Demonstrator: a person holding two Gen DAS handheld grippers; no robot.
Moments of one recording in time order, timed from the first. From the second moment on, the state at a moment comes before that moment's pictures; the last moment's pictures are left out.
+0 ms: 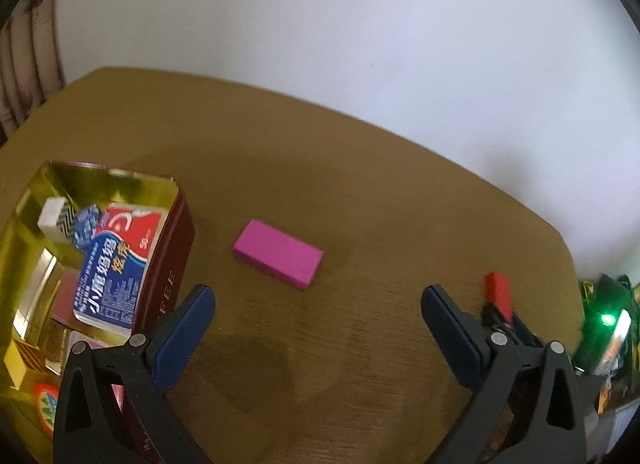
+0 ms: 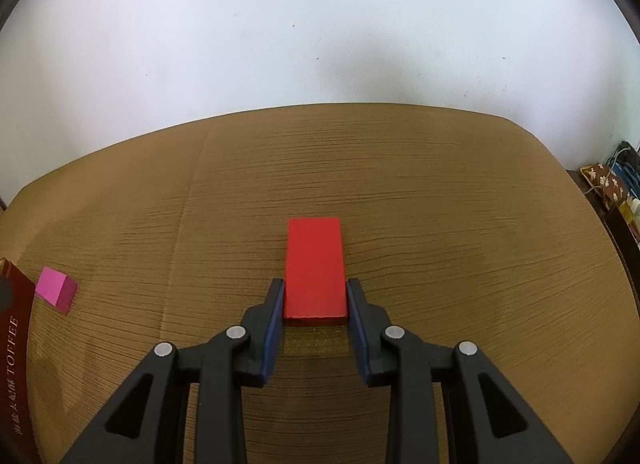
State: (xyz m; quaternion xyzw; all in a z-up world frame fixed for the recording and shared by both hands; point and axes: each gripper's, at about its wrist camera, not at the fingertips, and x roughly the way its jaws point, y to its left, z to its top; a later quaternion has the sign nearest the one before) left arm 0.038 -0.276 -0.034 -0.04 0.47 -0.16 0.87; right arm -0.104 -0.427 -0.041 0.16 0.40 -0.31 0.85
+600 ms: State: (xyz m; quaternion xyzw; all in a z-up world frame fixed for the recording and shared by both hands) left arm 0.066 -0.286 -0.045 -0.07 0.47 -0.12 0.87; right arm -0.119 -0.452 -0.052 0.18 0.39 -0.29 0.85
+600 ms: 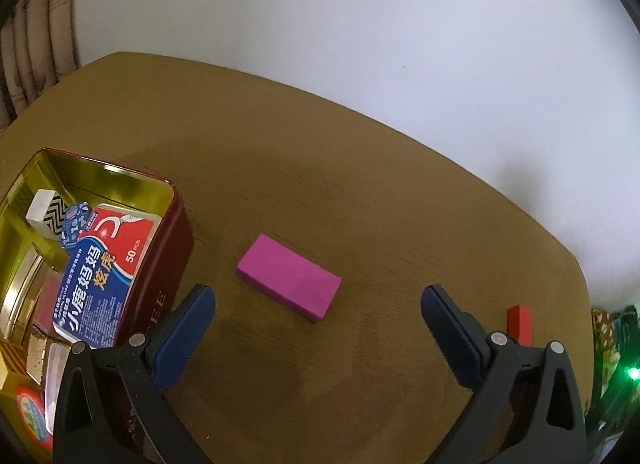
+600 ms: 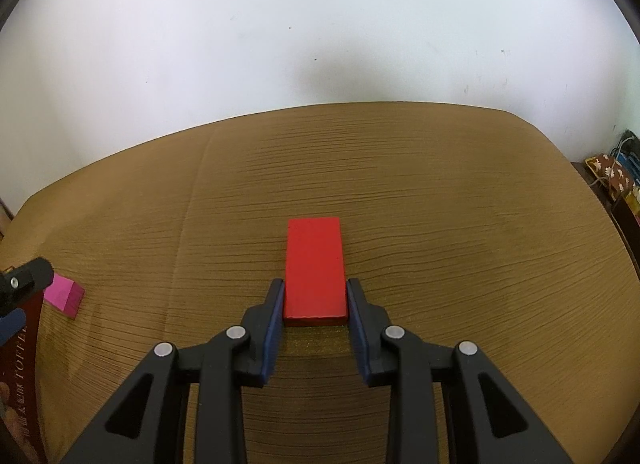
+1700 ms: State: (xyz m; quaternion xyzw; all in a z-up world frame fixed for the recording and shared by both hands) left arm 0.094 -0.335 -0.078 0.06 0.44 -0.14 0.88; right arm -0.144 -0.476 -0.059 0.22 0.37 -0.29 0.85
